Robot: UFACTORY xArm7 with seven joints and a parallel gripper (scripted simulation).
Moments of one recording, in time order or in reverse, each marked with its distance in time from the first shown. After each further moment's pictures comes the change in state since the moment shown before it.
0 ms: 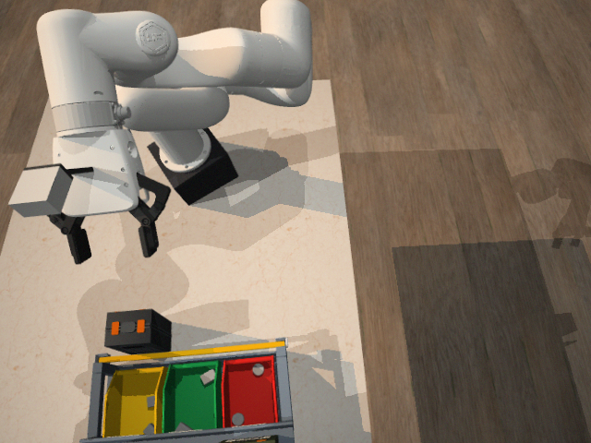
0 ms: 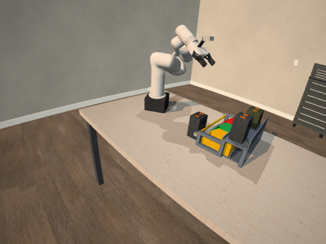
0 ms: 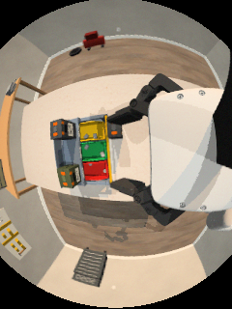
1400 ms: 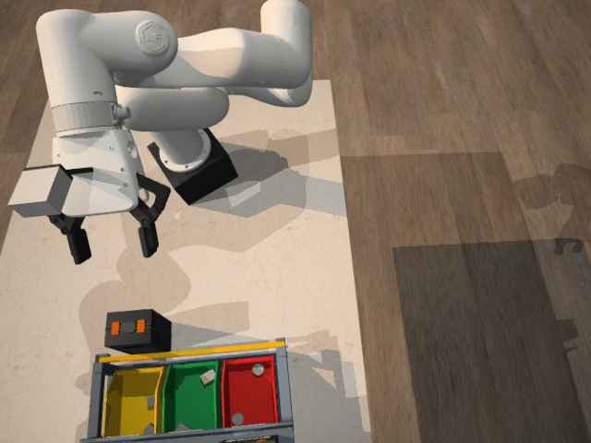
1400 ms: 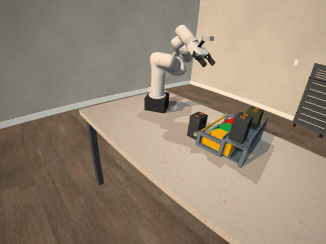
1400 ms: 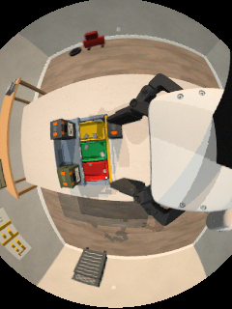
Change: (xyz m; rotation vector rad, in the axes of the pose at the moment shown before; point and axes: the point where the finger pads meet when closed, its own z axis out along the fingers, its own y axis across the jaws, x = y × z) arm 0.000 0.000 0.000 0.000 -0.002 0.000
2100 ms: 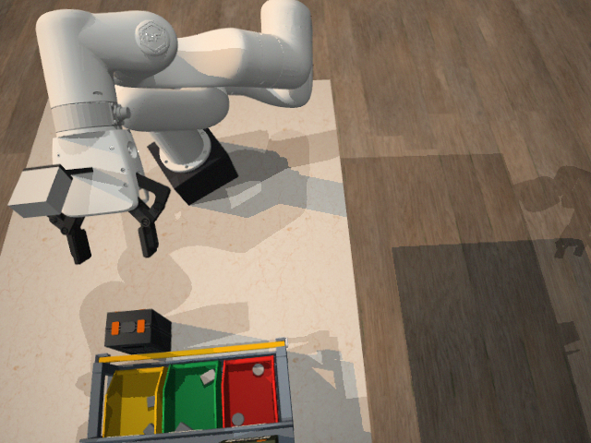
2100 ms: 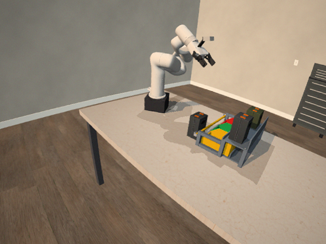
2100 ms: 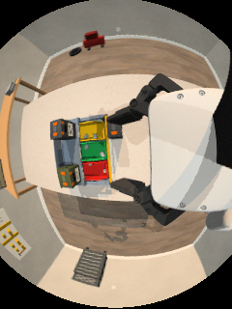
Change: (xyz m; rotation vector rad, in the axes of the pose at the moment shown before) arm 0.000 0.000 0.000 0.000 -0.001 0.000
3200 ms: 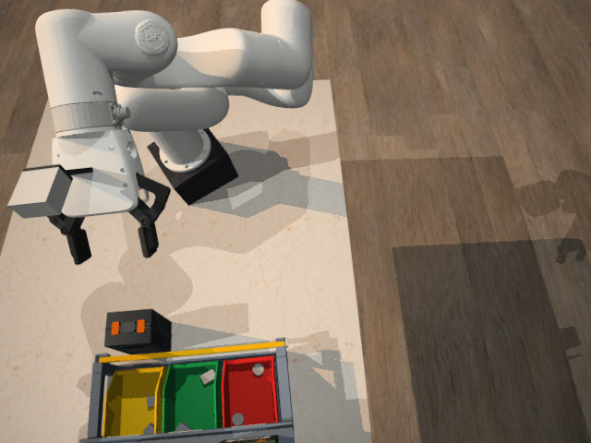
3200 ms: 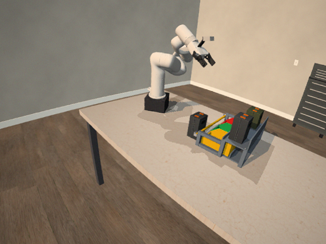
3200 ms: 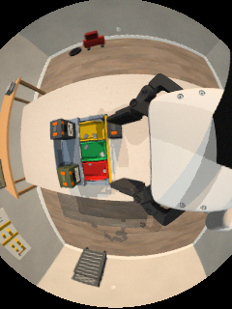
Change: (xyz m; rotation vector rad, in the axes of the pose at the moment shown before) arm 0.000 0.000 0.000 0.001 -0.002 0.000
